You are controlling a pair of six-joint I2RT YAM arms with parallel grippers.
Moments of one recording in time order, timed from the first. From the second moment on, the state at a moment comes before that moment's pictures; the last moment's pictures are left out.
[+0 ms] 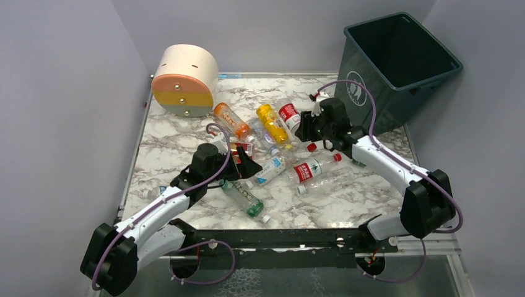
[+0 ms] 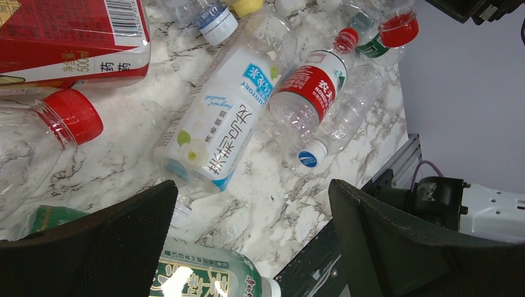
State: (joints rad) left arm -0.53 0.96 0.45 0.04 0.33 -0.75; right arm 0.49 1.43 1.04 -0.23 -0.05 0.24
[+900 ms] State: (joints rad) left arm -0.53 1.31 0.49 0.25 0.41 -0.68; right arm 0.49 1.61 1.24 -0.24 -0.16 0.25
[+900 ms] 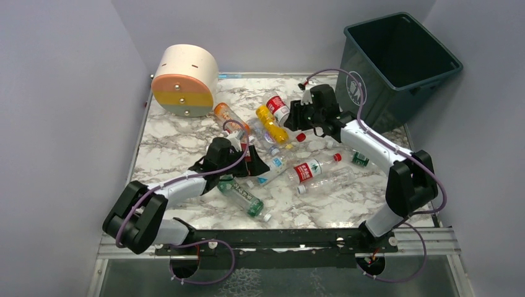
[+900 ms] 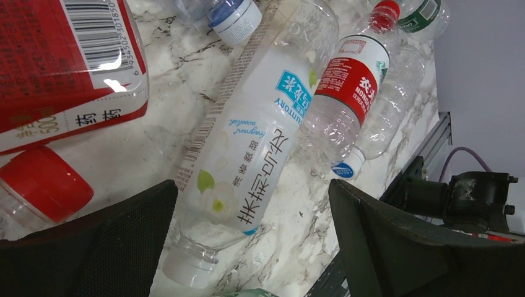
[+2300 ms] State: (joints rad) left arm -0.53 1.28 0.61 0.27 0.43 -0.67; right arm 0.49 1.37 1.45 -0.32 -0.08 0.25
